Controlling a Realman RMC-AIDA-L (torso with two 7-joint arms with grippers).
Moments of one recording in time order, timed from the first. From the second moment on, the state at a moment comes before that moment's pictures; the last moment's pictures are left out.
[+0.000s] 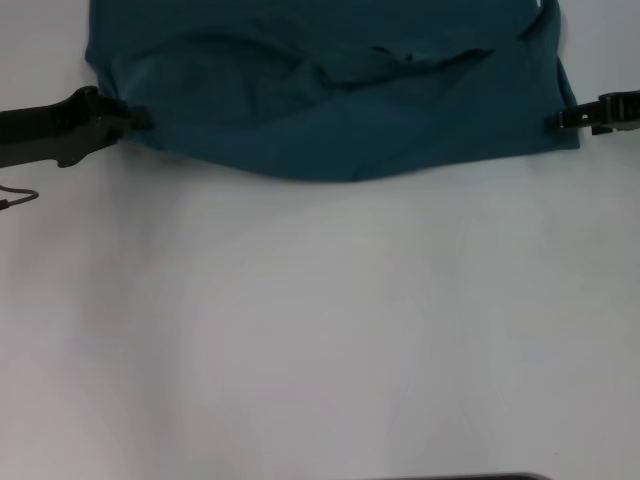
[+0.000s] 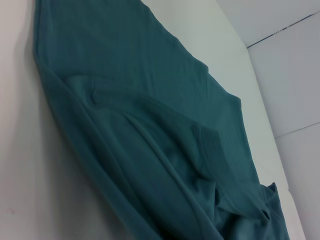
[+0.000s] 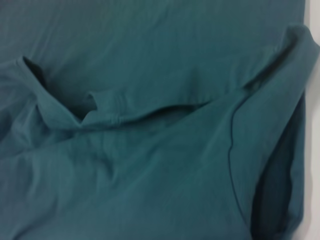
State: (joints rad) left arm -0.53 -2.03 -2.43 -0.70 -1.09 1.31 -2.47; right arm 0.69 1.95 -0.60 -0.70 -2.58 -1.29 2.31
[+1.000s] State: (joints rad) left arm -0.53 -2.04 -2.44 -0.70 -1.10 1.31 -2.47; right arm 0.69 1.99 -0.66 -0.68 -2.53 -1.19 2.30
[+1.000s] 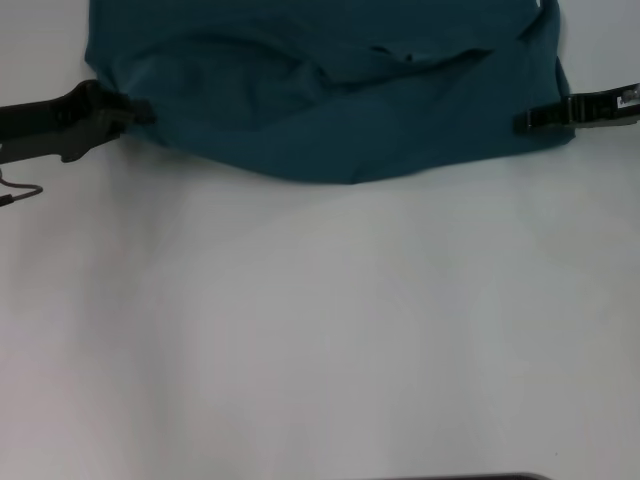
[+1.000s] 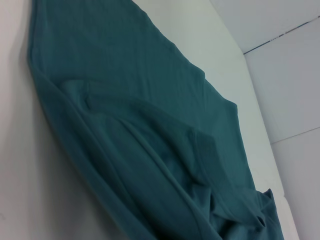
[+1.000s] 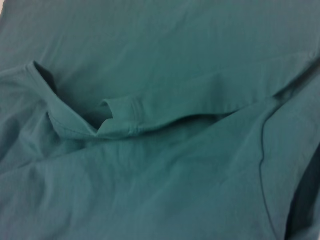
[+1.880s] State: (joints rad) left arm -0.54 -2.00 -2.43 -0.70 -1.03 1.41 -2.48; right arm 0.68 1.96 -0.68 -0.76 -2.56 -1.36 2.36
